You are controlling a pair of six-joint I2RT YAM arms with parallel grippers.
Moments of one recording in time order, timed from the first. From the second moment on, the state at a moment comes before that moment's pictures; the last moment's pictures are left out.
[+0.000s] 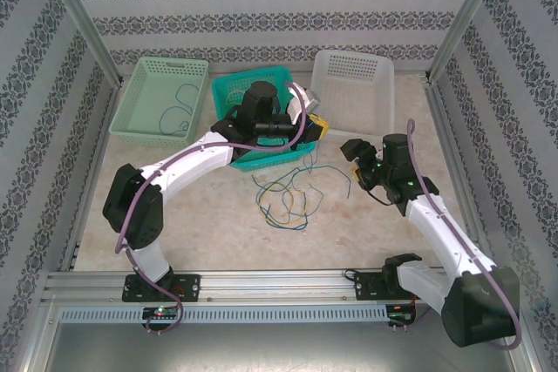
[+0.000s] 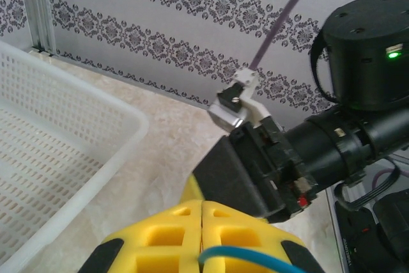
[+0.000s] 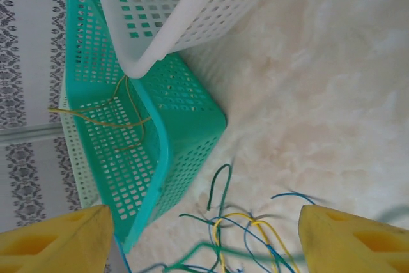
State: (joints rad) left arm -0.65 1.75 1.44 0.01 0.69 -0.04; right arm 0.16 1.04 0.65 -0.27 -0.36 1.18
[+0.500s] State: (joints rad) left arm -0.65 1.74 1.44 0.00 0.65 0.00; right arm 0.08 0.97 0.64 -0.30 -0.41 1.28
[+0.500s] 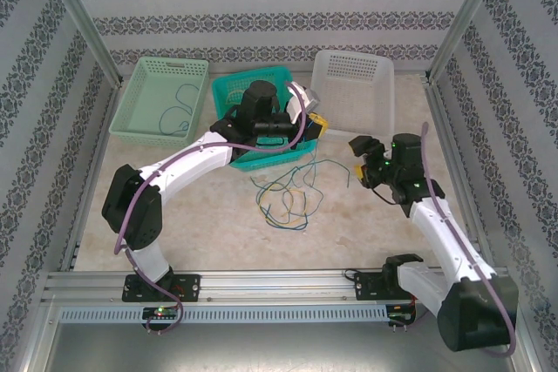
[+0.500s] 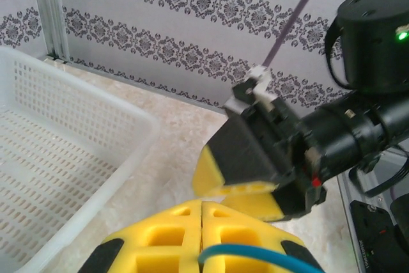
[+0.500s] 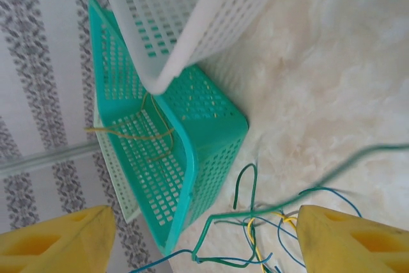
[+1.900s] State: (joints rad) left arm -0.61 1.38 1.32 -0.09 0.52 0.02; right arm 0.17 1.16 0.92 -0.27 -0.29 1.12
